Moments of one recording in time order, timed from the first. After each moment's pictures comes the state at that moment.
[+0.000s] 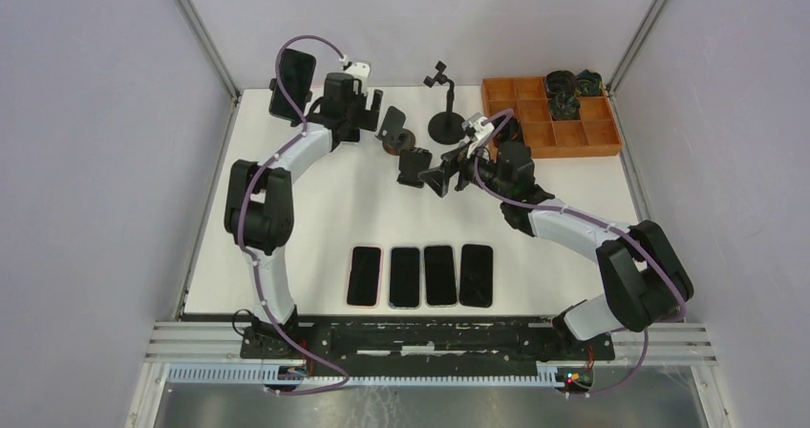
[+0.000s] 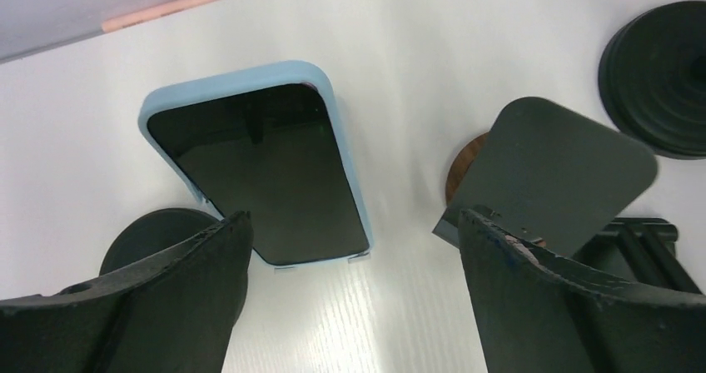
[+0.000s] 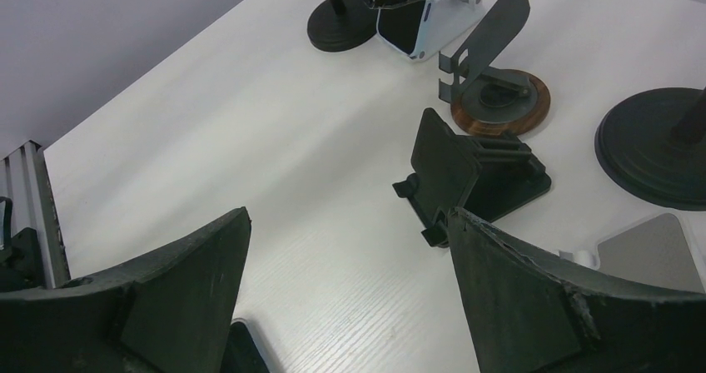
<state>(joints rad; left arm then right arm) -0.28 2.01 1.55 -0.08 -0.10 0.07 0.49 1.47 0.77 0.58 -0.43 0.22</state>
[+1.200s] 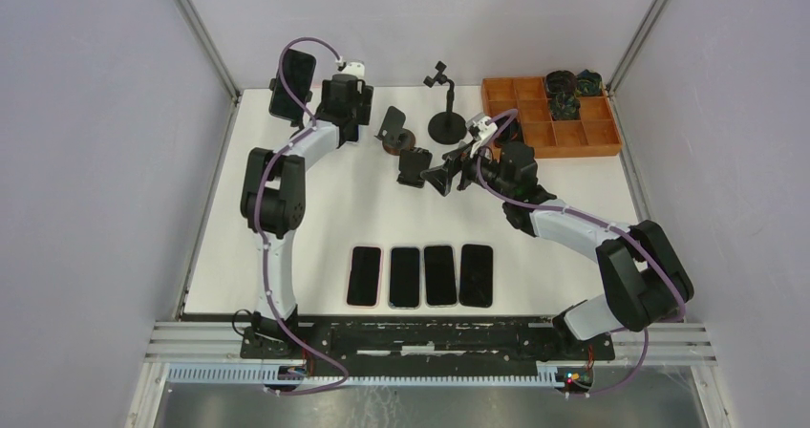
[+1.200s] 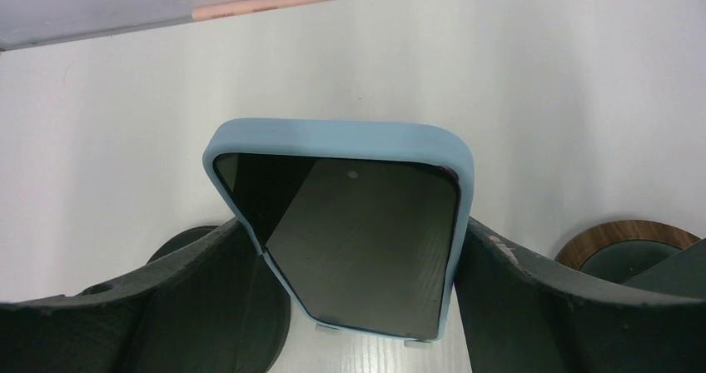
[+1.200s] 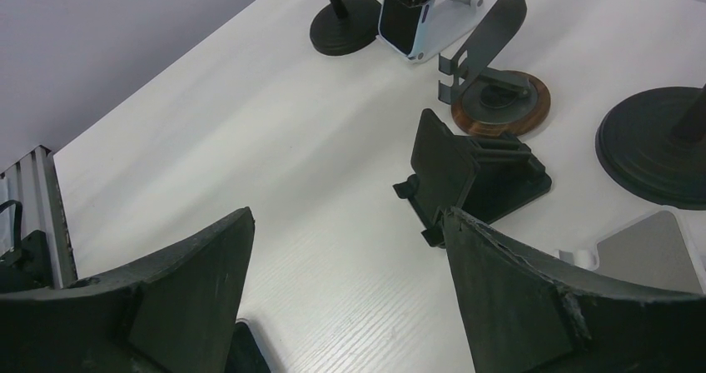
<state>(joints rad) -0.27 2.18 1.67 0.01 -0.32 0.06 0.48 1.47 0.75 0.61 -0.45 0.24</state>
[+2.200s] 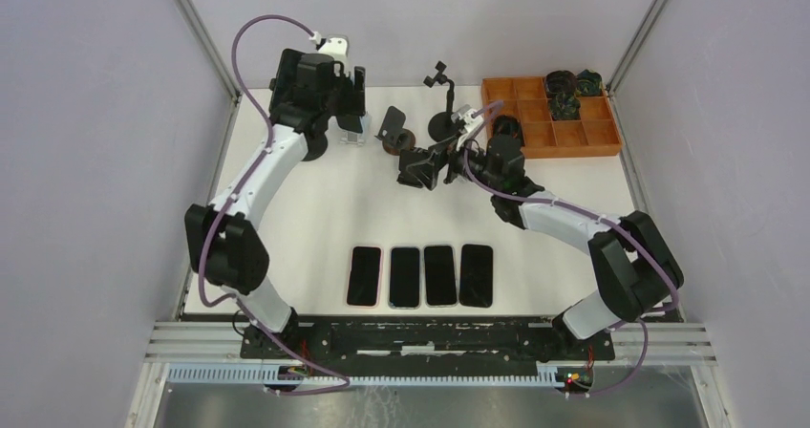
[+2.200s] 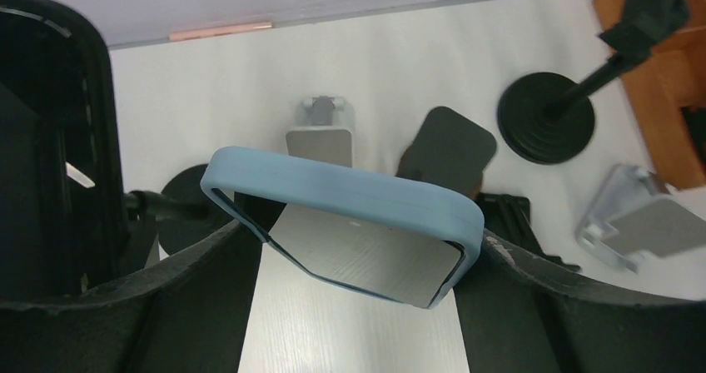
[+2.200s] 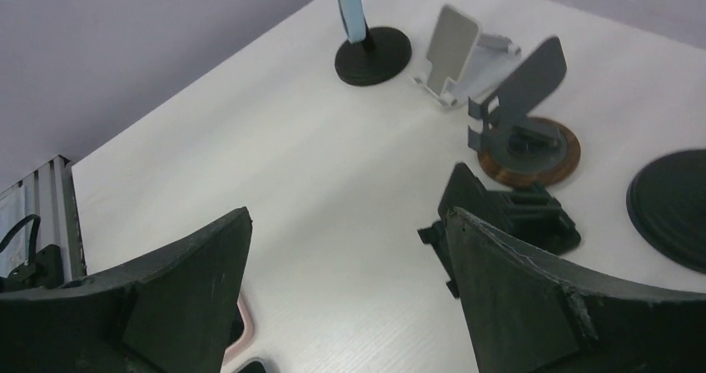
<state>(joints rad) -0.31 1.70 1.58 -0.31 -0.15 -0.06 0.53 1.54 0.84 0.61 -0.44 0.24</state>
